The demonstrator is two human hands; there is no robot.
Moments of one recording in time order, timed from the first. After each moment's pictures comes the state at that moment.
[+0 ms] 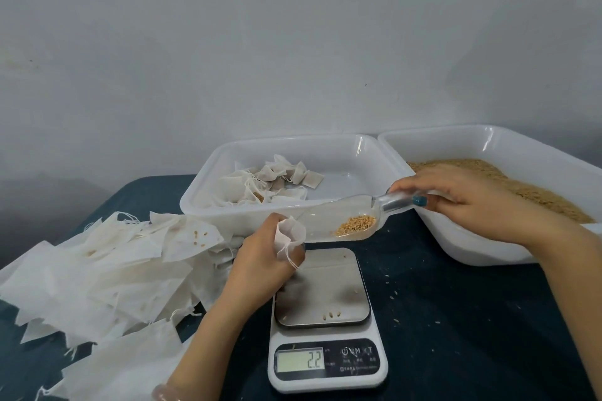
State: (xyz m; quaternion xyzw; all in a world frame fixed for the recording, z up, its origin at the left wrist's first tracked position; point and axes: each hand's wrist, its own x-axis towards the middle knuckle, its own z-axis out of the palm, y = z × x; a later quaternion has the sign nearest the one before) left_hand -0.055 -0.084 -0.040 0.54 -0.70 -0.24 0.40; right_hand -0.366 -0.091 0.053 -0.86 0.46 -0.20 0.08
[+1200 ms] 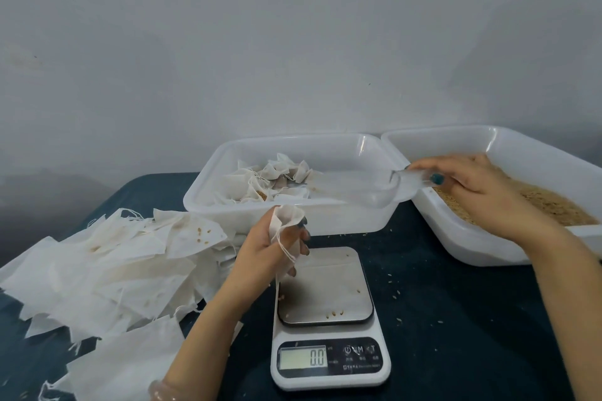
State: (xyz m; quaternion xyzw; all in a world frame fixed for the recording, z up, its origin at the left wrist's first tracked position) left_hand -0.059 -0.076 -0.025 0.43 -0.61 -0.46 0.49; right_hand -0.367 -0.095 0.039 -0.76 0.54 -0.34 0.09
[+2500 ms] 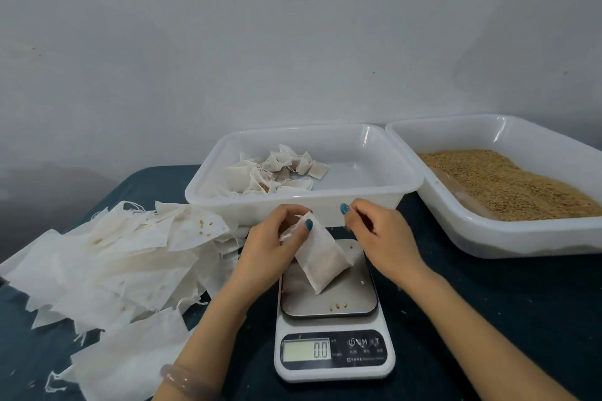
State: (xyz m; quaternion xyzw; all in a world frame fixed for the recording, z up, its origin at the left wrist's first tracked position) left_hand -0.055 -0.095 -0.045 0.49 -0.69 -0.29 0.44; right_hand -0.257 -0.103 -0.043 -0.74 0.51 -0.41 0.14
